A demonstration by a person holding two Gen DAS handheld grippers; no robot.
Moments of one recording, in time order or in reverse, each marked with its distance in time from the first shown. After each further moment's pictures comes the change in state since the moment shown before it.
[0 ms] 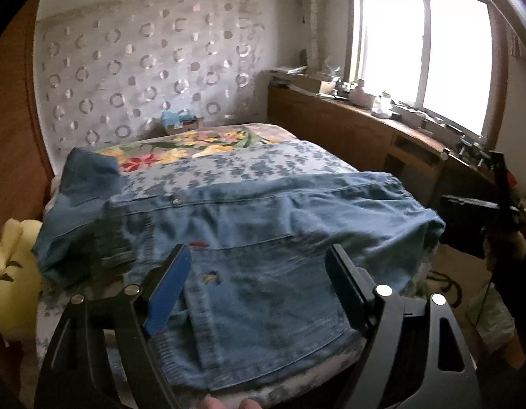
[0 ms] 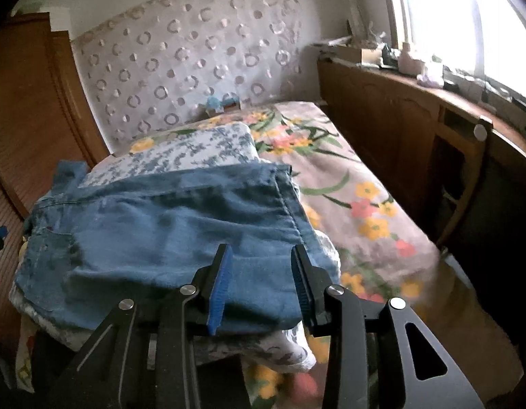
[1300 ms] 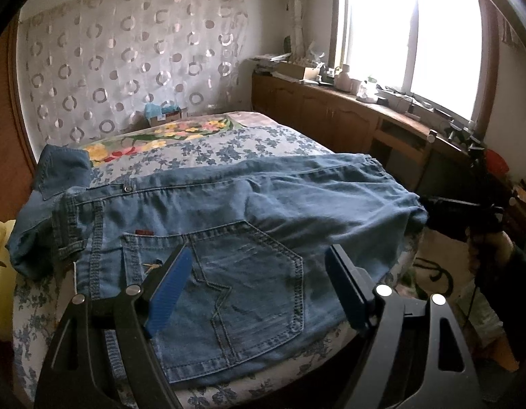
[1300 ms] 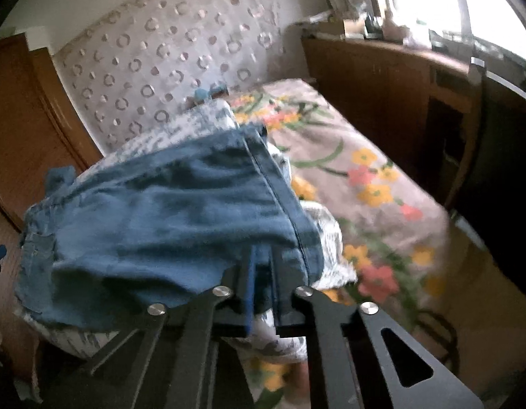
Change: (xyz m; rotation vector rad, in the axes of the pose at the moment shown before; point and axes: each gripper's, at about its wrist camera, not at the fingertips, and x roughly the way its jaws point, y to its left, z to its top) left arm 0.018 -0.044 -0.013 0.025 0.054 -0.035; right arm 0.002 -0.020 -0.010 0.106 0.028 0.011
